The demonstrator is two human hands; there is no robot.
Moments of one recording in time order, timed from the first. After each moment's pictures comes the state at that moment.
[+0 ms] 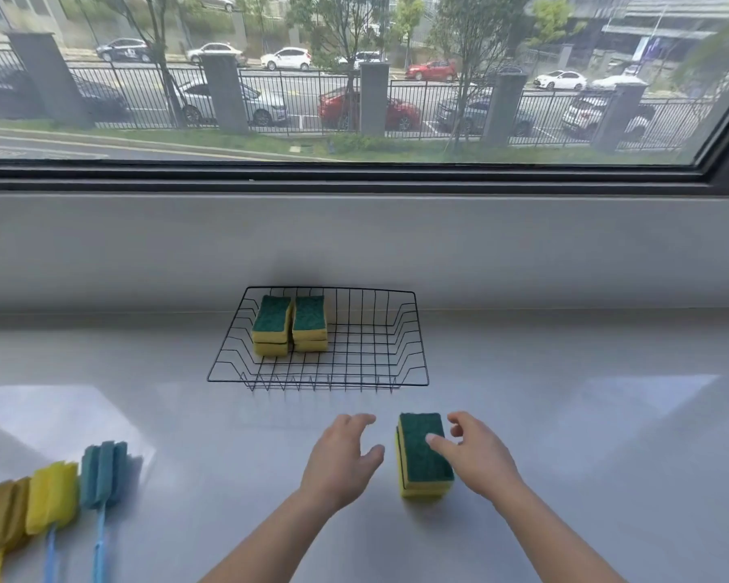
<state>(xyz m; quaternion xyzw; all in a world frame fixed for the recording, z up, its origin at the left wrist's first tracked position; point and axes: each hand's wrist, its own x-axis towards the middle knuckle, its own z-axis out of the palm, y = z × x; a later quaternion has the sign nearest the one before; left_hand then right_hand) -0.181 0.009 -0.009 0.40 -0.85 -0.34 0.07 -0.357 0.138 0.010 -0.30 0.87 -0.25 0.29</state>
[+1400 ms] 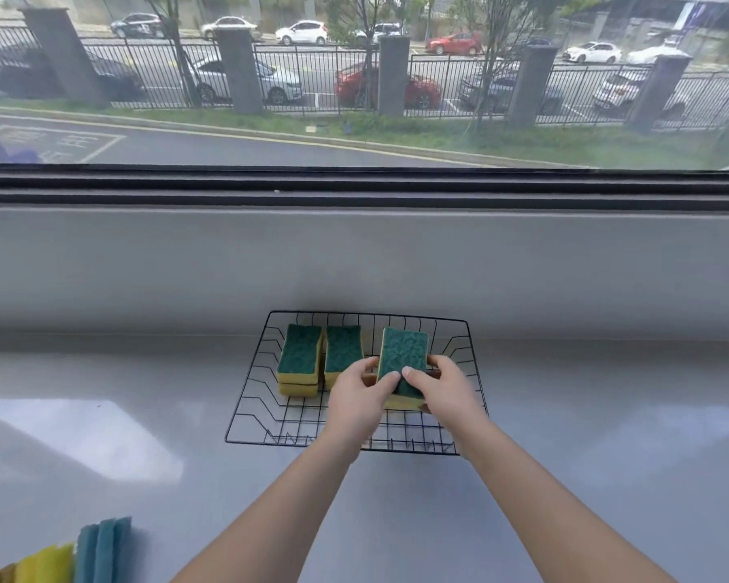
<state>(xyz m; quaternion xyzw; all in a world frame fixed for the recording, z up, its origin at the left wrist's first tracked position) -0.250 -0.141 0.034 0.48 -0.63 -0.57 0.22 -0.370 -0.071 0.036 -0.22 0.76 -0.48 0.37</state>
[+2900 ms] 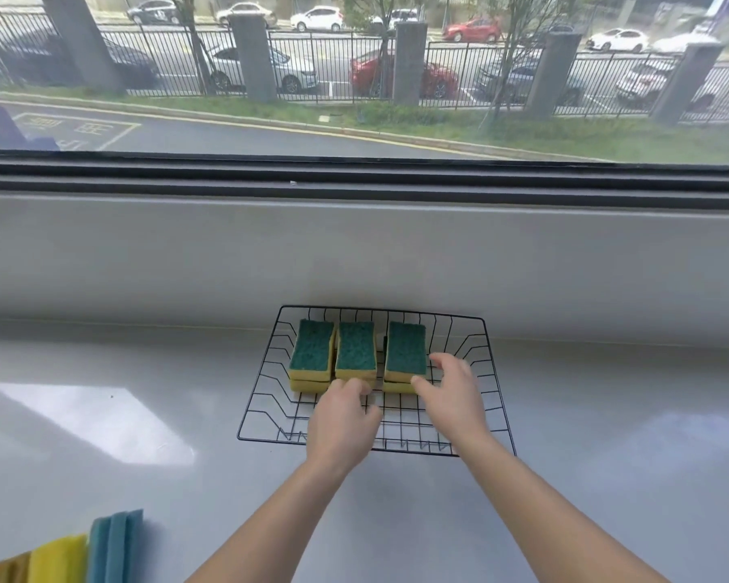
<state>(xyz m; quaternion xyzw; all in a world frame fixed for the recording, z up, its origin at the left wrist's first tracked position) -0.210 -0.157 0.000 0.51 -0.80 -0.28 0.12 -0.364 -0.094 -0.002 -0.32 0.85 -0.36 0.21</state>
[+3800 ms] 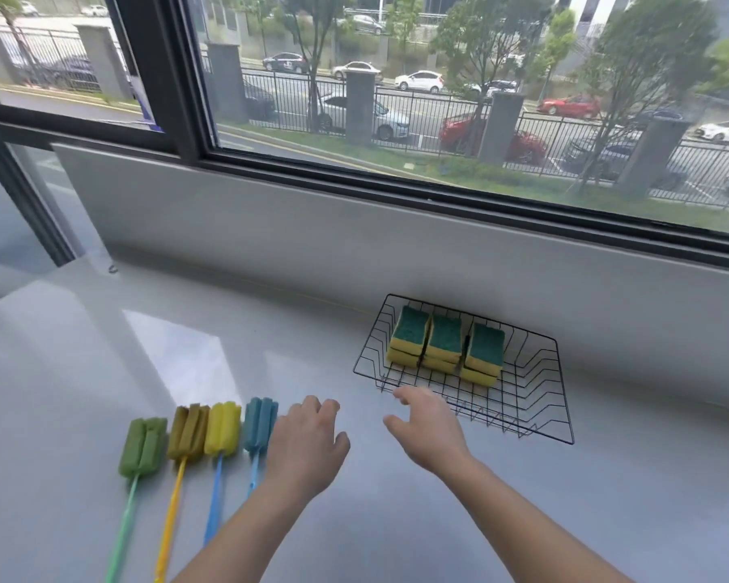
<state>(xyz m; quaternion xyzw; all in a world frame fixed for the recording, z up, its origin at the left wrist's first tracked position) 0.011 -0.077 0.026 0.57 -0.81 -0.10 0.09 -0.178 -0.044 0.036 -0.57 0.77 -0.20 0.20</state>
